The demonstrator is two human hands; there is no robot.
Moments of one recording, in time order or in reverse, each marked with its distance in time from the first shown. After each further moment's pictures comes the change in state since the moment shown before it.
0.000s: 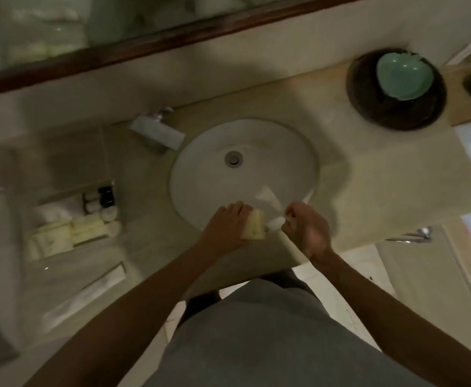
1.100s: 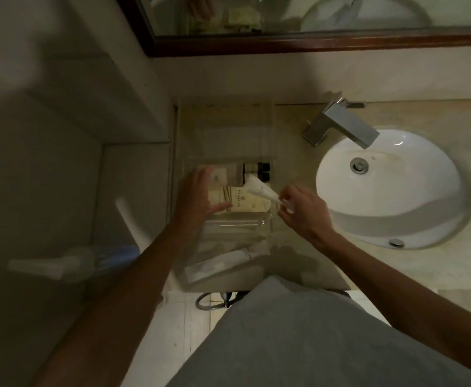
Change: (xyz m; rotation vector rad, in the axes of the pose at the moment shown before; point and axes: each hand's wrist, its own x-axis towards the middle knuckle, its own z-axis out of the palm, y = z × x) left_hand -0.272 -0.337 -0.048 -0.206 0.485 -0.546; right_hand 0.012 -0.365 0.135 -0.041 -0.141 -0.380
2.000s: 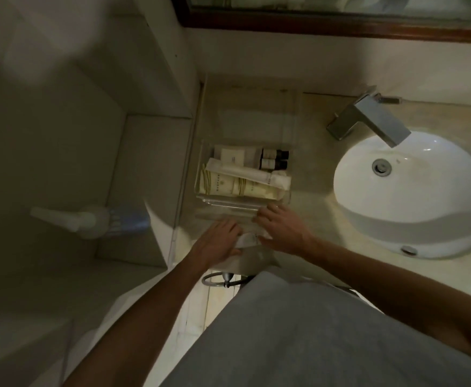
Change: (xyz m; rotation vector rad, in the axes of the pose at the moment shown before) left_hand -0.122 0.011 0.063 0.207 -0.424 0.248; right_hand -0.019 -0.020 0.063 -0.397 -0.361 -0.594
